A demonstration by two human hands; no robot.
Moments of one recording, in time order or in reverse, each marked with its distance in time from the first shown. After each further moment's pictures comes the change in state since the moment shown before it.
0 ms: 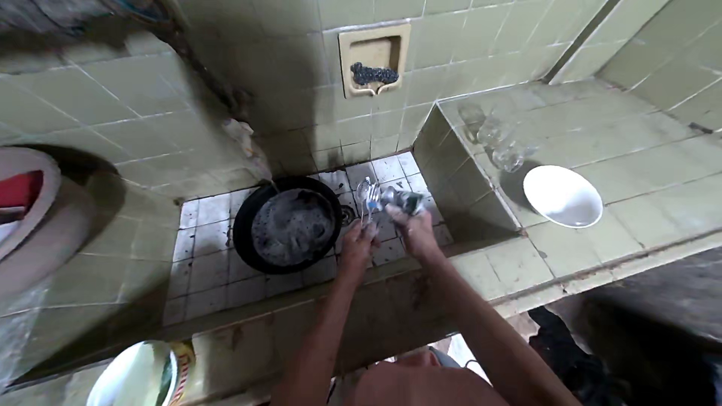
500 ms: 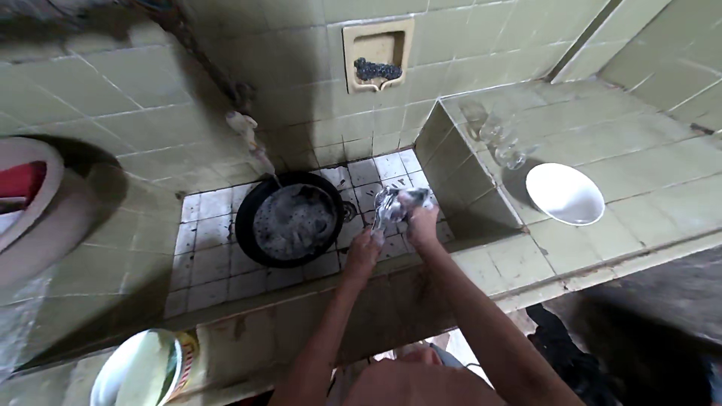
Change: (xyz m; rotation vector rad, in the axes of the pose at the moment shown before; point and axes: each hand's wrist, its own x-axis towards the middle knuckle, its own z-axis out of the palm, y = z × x) left_hand -0.010 -0.011 0.001 0.105 -0.069 -0.014; right_hand 0.010 0.007 0.008 0.005 0.192 -0.061
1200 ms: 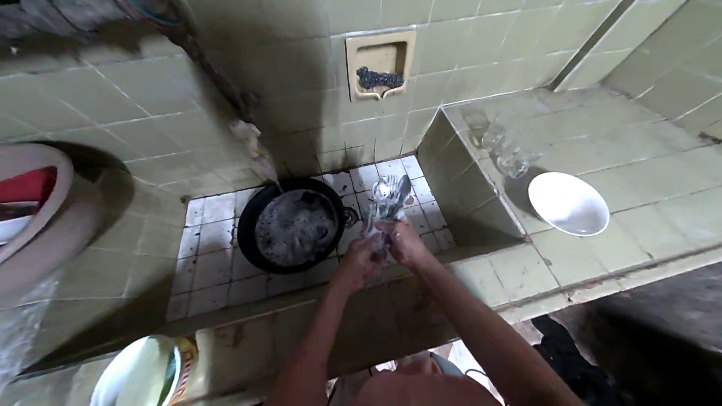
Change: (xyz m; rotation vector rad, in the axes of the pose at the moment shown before) left_hand 0.011 0.008 -0.012 -0.362 -0.142 -0.177; right_hand -0.030 -0.023 0.021 -0.086 -0.278 0.447
